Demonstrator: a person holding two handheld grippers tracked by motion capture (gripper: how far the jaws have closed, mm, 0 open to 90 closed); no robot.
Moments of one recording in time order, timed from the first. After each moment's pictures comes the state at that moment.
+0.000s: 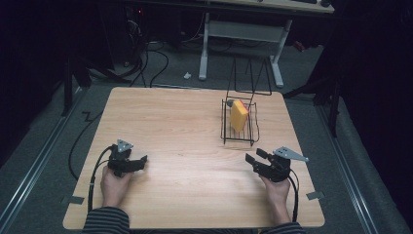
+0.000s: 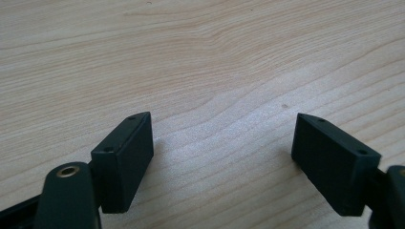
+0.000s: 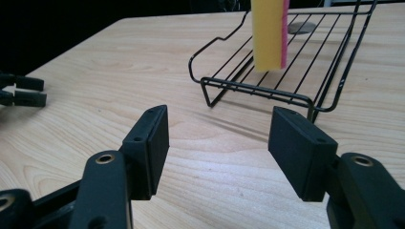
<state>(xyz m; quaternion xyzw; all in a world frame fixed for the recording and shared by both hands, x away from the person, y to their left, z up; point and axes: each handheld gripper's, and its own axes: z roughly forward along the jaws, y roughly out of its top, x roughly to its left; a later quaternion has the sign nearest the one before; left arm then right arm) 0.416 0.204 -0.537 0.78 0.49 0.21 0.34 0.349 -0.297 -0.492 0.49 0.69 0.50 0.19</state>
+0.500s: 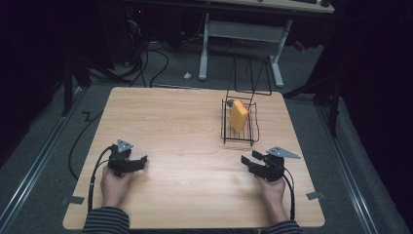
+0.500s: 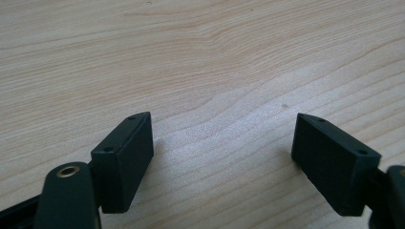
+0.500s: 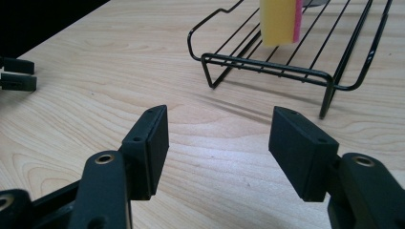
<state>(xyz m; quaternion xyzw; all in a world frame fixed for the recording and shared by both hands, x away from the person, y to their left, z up) 0.416 0.204 -0.537 0.78 0.49 0.21 0.34 0.359 -0.289 -0.505 0.50 0.70 0.47 0.17</state>
